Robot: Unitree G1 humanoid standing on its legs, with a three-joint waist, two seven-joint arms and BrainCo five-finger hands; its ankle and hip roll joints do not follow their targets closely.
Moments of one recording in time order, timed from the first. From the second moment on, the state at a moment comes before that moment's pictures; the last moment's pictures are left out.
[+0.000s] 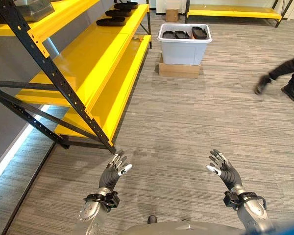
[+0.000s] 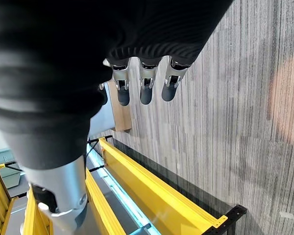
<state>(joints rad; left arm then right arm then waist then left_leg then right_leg) 0.33 0.32 -0.16 0.16 -0.61 -0.18 -0.11 0.29 -0.34 0.18 0.19 0.53 -0.16 0.11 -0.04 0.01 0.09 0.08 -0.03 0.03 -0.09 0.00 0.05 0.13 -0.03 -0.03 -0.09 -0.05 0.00</state>
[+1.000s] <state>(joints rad) 0.25 0.32 -0.19 0.16 -0.62 -0.18 -0.11 0.23 -0.37 0.21 0.20 0.53 -0.16 0.11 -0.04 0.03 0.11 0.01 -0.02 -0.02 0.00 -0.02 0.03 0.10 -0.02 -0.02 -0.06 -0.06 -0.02</state>
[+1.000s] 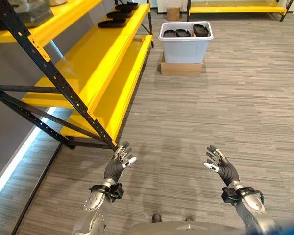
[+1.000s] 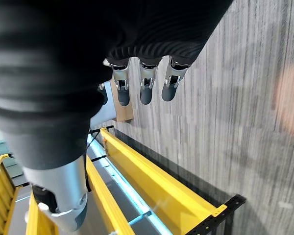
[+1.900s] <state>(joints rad) 0.10 0.36 -0.17 0.14 -0.65 -0.21 -0.06 0.13 -0.32 0.26 0.22 0.49 -0.18 0.10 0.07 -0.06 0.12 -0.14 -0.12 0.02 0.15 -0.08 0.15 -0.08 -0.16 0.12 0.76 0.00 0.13</state>
